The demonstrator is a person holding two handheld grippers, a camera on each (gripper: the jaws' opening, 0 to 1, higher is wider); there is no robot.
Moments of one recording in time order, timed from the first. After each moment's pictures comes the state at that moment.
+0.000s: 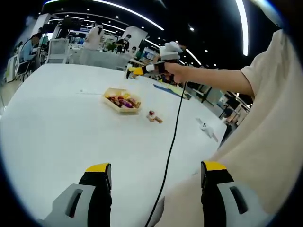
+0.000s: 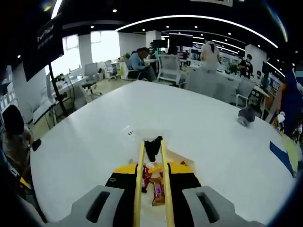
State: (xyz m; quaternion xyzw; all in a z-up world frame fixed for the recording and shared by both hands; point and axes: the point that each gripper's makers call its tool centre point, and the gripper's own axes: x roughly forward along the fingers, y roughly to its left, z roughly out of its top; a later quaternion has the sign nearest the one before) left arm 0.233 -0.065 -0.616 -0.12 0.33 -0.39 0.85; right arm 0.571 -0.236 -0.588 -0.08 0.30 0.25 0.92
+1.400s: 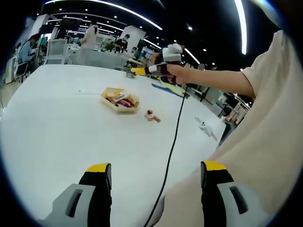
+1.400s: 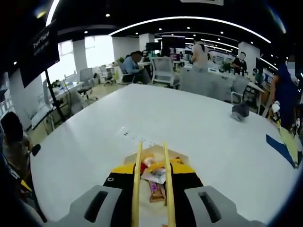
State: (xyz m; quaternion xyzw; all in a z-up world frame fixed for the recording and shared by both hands) left arm 0.228 -0.069 -0.615 -0.11 0.33 -0.39 0.85; right arm 0.561 -0.258 -0.587 -0.06 0.30 0.23 0.93
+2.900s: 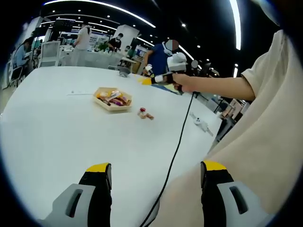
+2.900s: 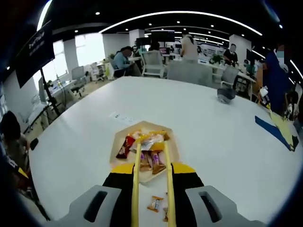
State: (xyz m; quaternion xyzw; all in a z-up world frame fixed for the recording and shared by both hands) left arm 0.214 -0.083 -0.613 -0.10 0.33 -0.42 0.84; right arm 0.500 -0.317 -0.614 -0.05 0.33 0.19 0.92
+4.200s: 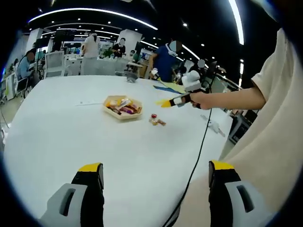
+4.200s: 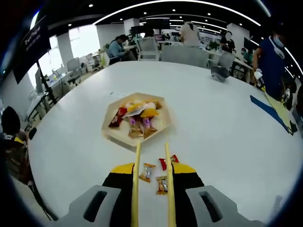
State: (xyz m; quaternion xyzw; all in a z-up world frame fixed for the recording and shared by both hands) left arm 0.244 -0.074 -0.603 -0.06 0.31 -0.38 0.87; right arm 0.448 -0.355 -0.665 -0.05 0.38 0.17 0.91
